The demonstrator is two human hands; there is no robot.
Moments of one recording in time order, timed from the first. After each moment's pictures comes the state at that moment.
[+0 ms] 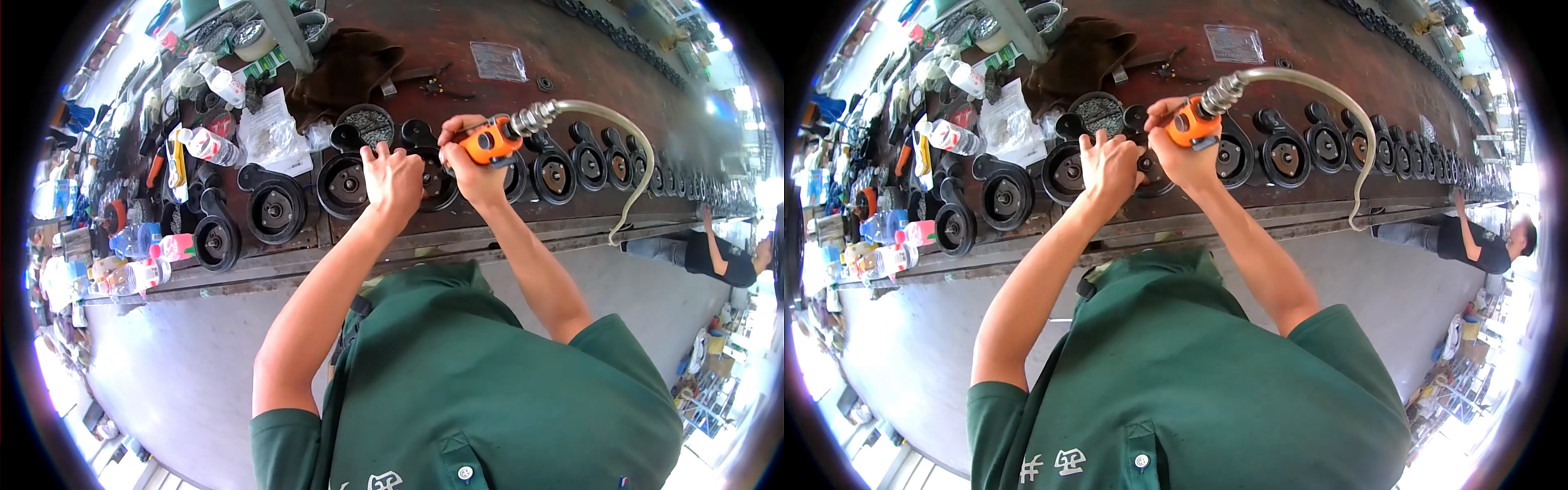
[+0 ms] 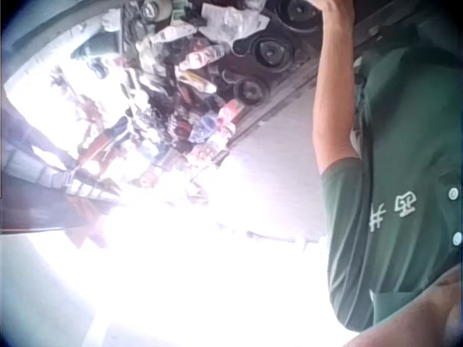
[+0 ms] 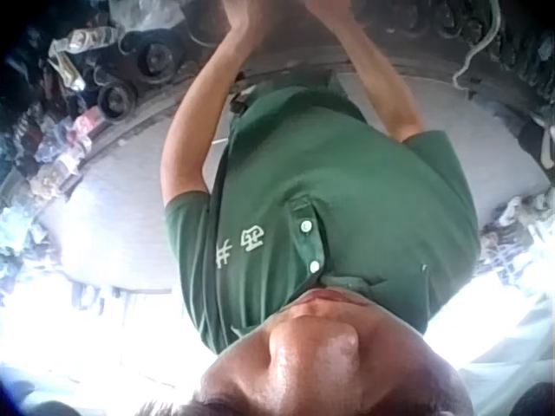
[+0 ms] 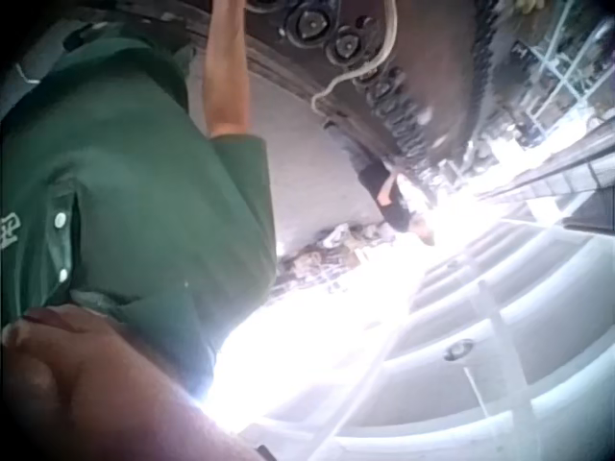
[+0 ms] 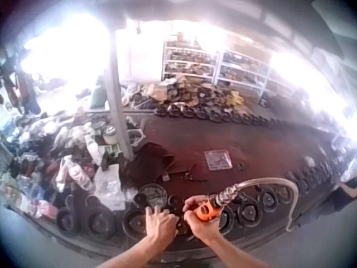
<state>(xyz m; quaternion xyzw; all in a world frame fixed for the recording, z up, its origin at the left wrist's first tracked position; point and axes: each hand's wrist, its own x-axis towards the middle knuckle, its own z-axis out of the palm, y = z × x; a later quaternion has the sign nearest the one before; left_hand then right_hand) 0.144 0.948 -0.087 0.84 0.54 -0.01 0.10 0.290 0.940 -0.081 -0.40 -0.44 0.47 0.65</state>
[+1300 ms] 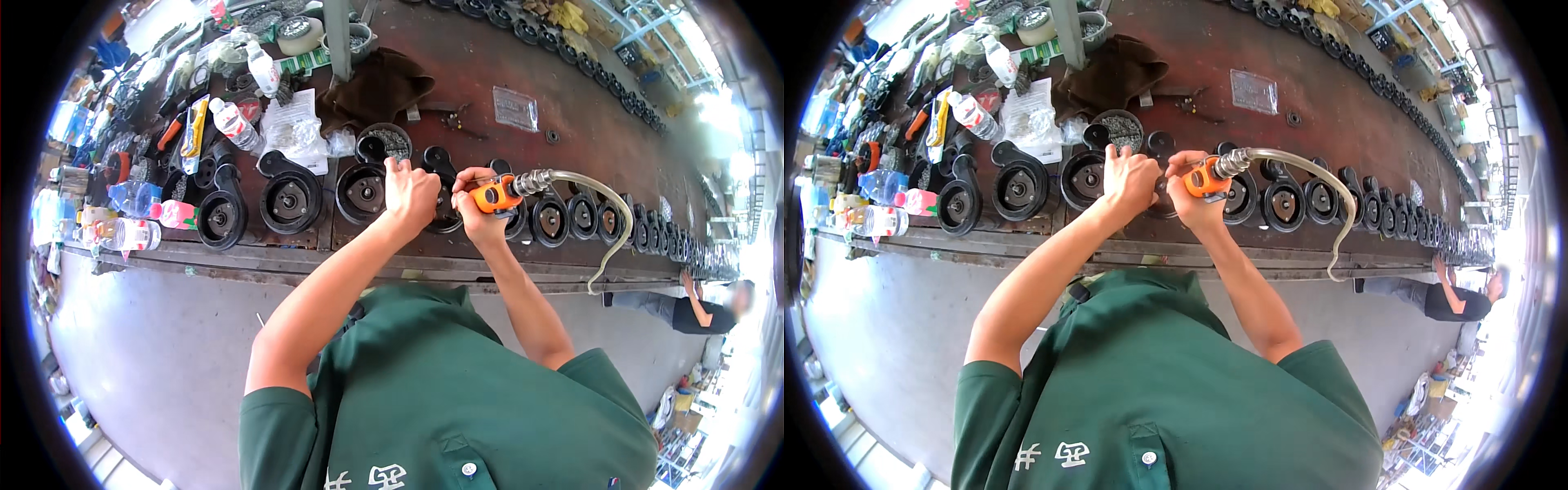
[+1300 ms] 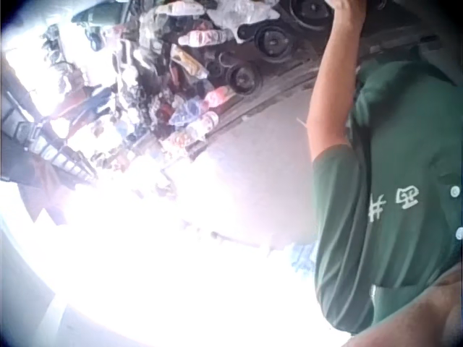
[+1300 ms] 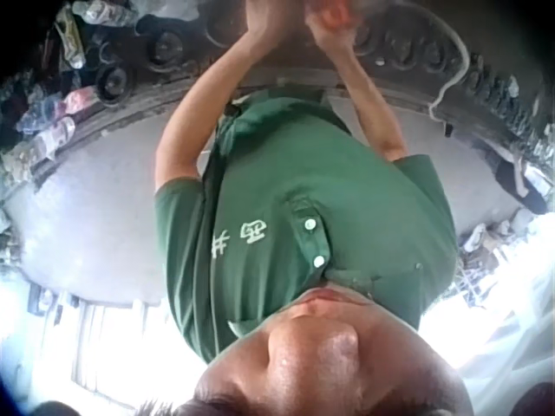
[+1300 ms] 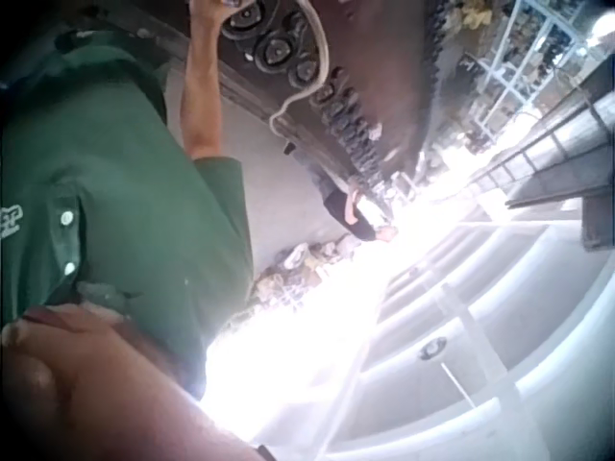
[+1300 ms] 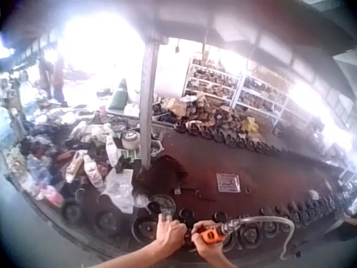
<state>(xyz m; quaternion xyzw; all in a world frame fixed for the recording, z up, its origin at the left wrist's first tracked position) 0.142 0.952 -0.082 0.83 0.55 0.01 0.11 0.291 0.917 -0.098 -0.40 -0.51 0.47 0.60</state>
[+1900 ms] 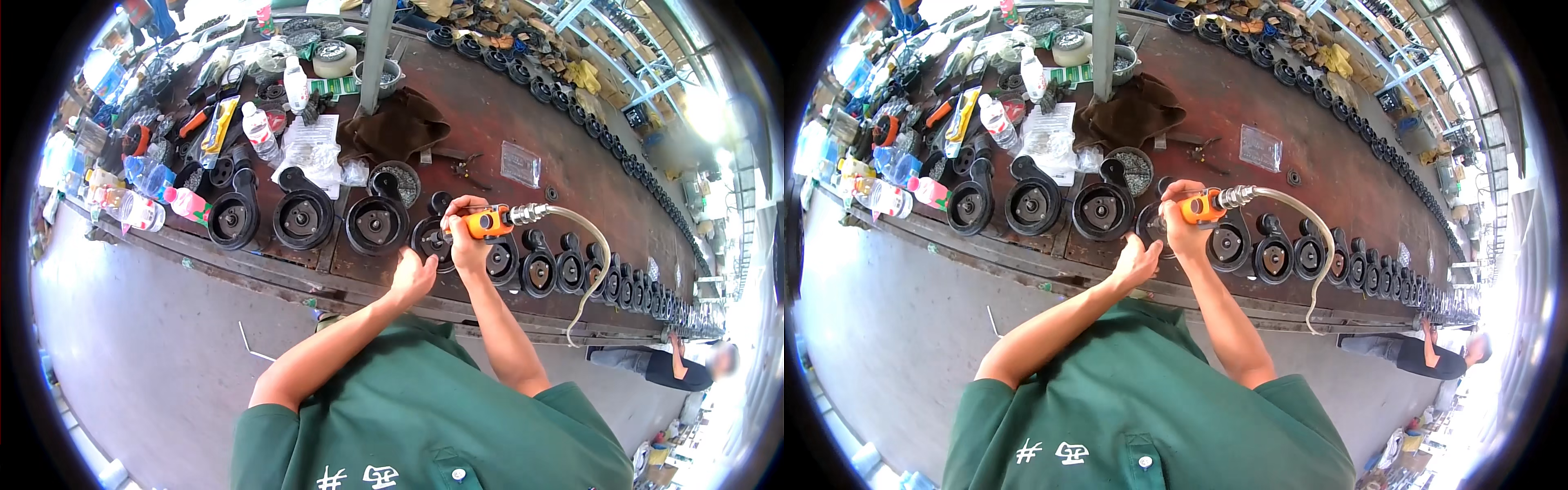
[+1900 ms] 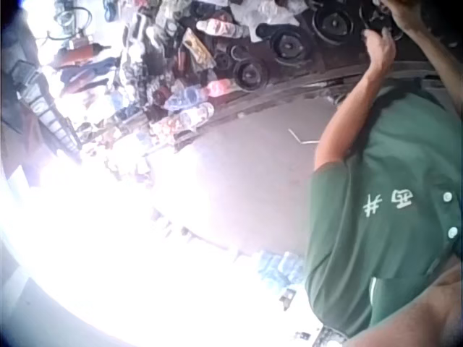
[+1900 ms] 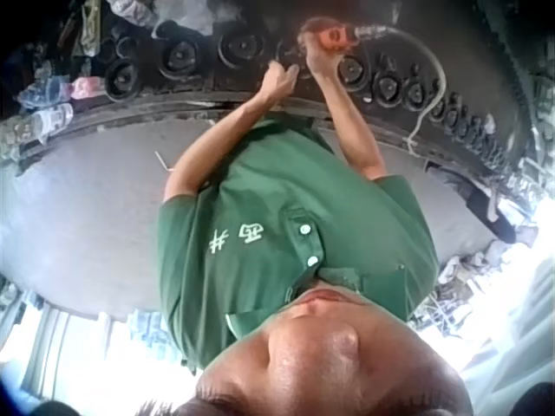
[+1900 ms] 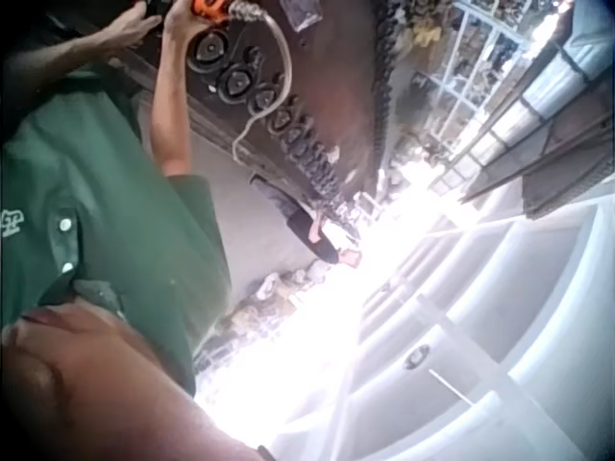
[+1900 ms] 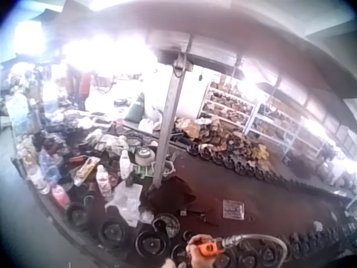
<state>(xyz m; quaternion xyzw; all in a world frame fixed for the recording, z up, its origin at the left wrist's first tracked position) 0.169 0.879 -0.208 0.45 0.67 0.29 0.52 0.259 0.941 -0.090 -0.36 -0.50 0.49 0.61</state>
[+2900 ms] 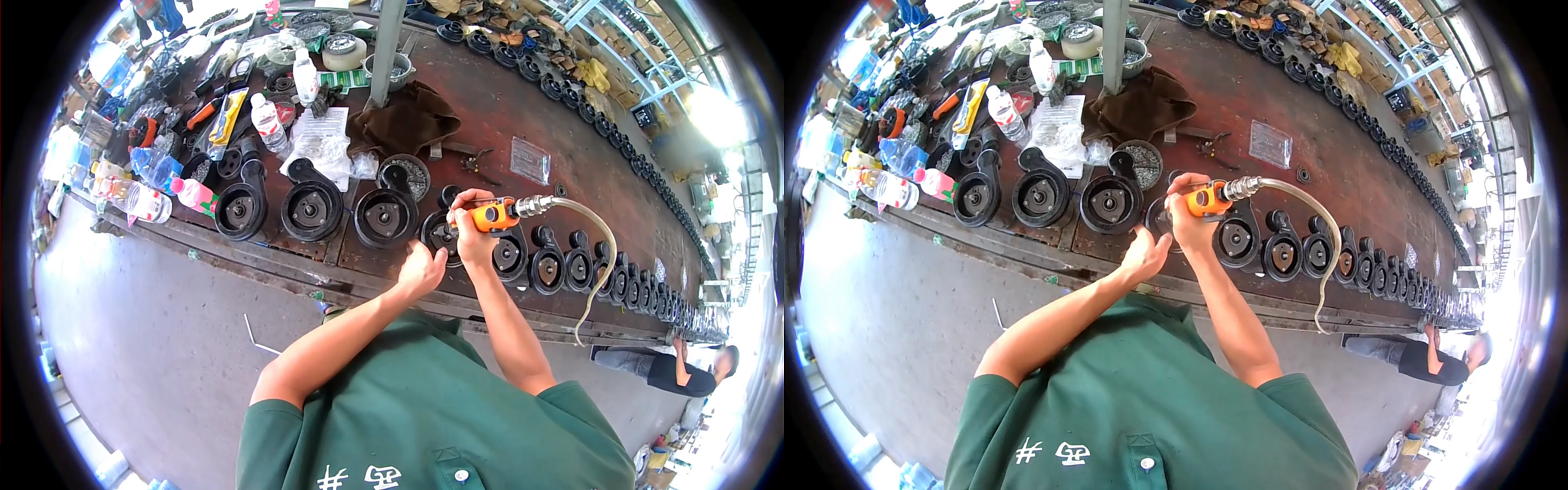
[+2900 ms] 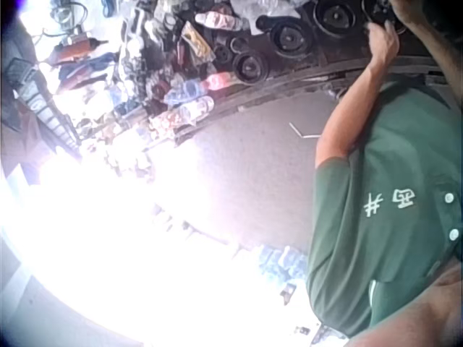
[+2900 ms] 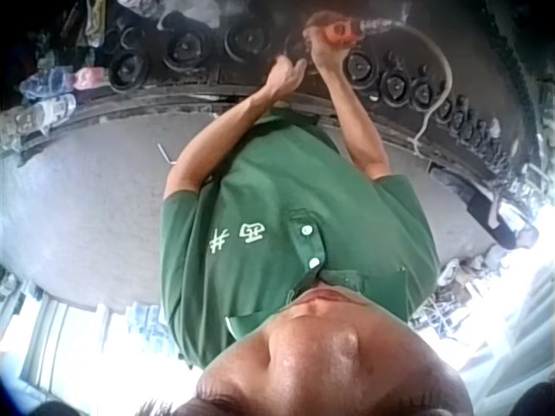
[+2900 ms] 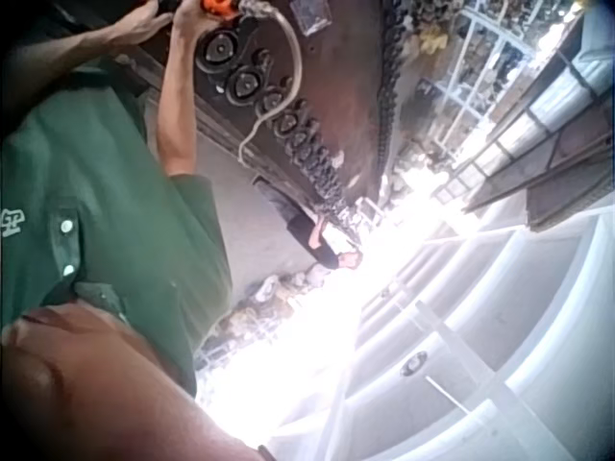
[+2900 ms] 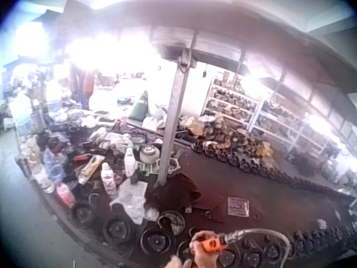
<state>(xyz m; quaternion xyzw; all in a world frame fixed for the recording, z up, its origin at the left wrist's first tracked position) 0.159 0.880 -0.152 0.45 0.68 0.23 0.53 0.256 0.943 -0.092 -0.37 -0.51 0.49 0.60</state>
